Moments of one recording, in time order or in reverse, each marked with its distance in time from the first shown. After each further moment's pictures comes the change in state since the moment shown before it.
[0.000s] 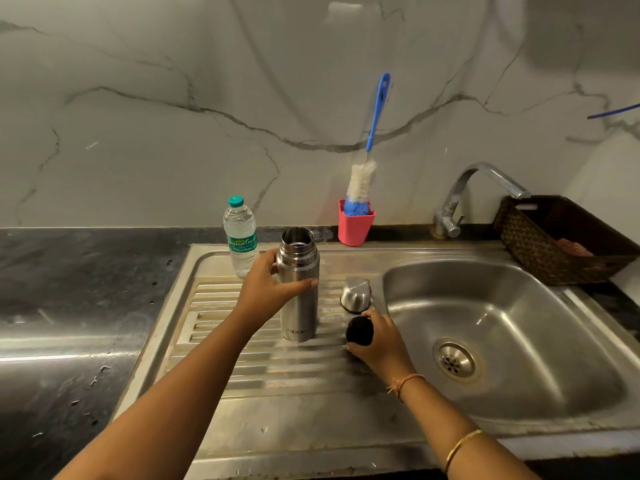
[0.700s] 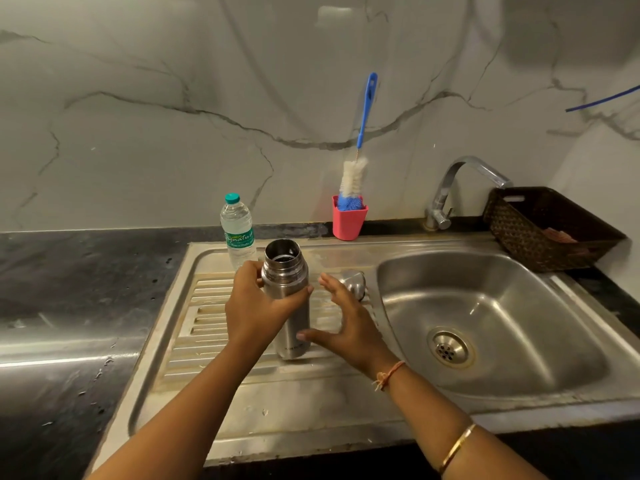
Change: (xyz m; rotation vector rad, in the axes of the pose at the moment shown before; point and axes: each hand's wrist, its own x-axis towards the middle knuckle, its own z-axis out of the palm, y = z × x) left_hand -0.059 0.001 0.004 0.125 0.304 0.059; right_hand -0.043 -0.066 -0.017 0.374 -0.049 -0.425
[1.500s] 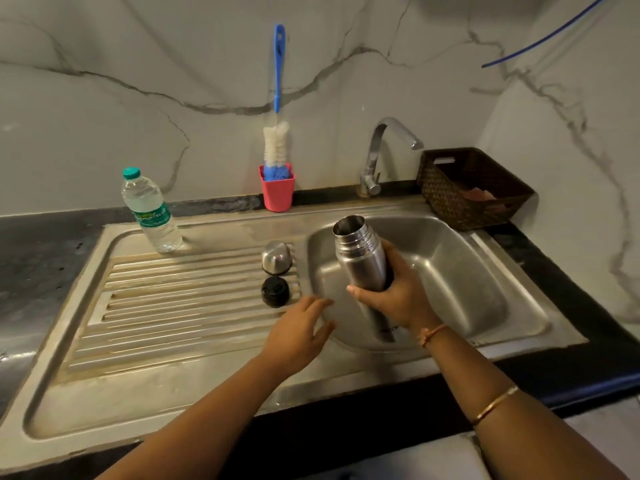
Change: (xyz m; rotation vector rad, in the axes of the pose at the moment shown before) left_hand -0.096 0.022 0.150 0.278 -0.655 0.414; right_hand -0.068 0.063 -0.176 -0.014 0.240 0.062
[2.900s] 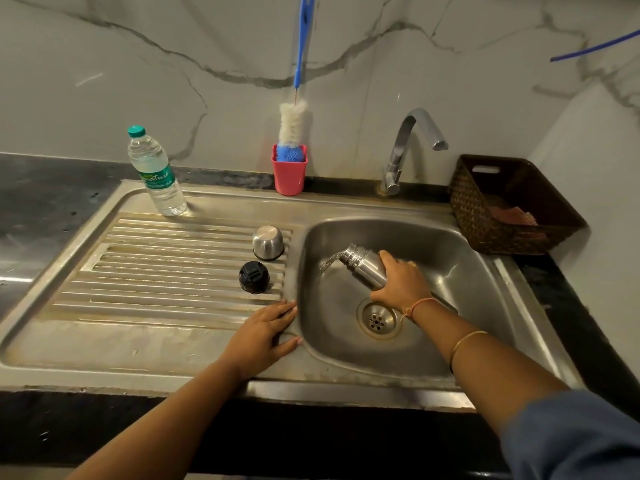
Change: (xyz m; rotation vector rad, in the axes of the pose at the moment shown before) left_hand -0.005 -0.043 0.058 0.215 0.088 -0.066; right_hand 0.078 0.117 -0.031 -0.895 -0.396 0.140
